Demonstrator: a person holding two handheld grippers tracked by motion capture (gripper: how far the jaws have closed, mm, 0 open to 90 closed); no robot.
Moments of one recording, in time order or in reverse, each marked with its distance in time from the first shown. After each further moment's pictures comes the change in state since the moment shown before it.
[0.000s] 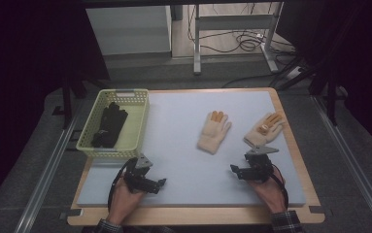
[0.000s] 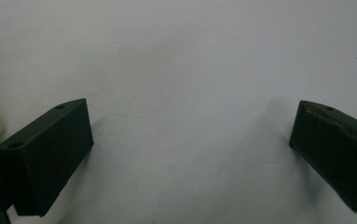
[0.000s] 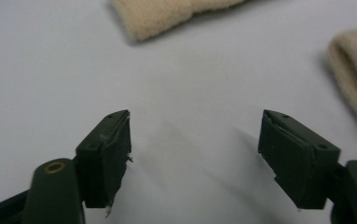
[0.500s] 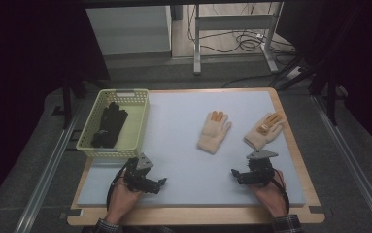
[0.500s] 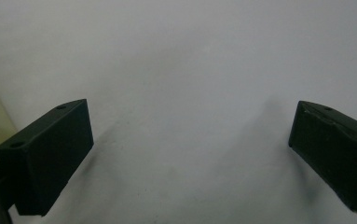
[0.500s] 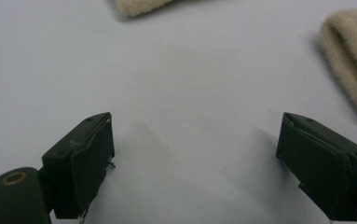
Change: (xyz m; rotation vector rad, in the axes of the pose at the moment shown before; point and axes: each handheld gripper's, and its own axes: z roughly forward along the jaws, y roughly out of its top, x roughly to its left) left arm -0.005 0.002 -0.001 -0.002 0.032 0.038; right arm 0.003 -0.014 -0.002 0.013 -0.052 -0.032
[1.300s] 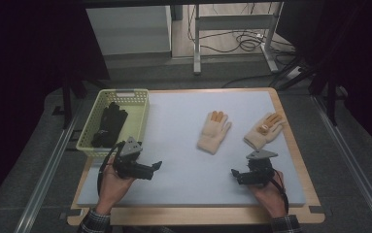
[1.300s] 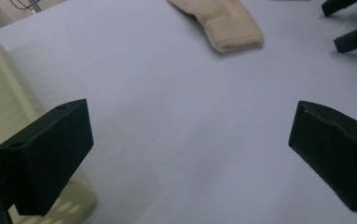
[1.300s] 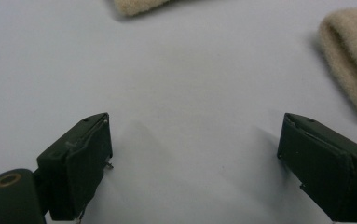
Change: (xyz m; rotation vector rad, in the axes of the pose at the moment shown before) left arm 0.009 0.044 -0.059 -0.186 -0.008 0.007; right arm 0.000 0.000 0.001 0.003 -0.008 0.001
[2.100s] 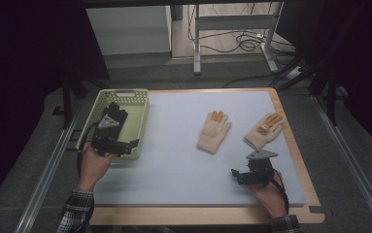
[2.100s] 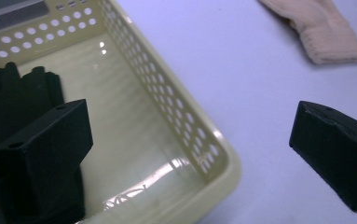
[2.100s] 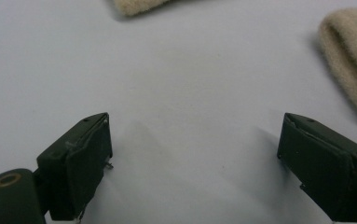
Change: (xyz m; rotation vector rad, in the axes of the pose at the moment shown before) left arm 0.084 0.015 -0.021 0.071 0.123 -0.125; right arm 0.000 0.000 0.000 0.001 0.000 0.001
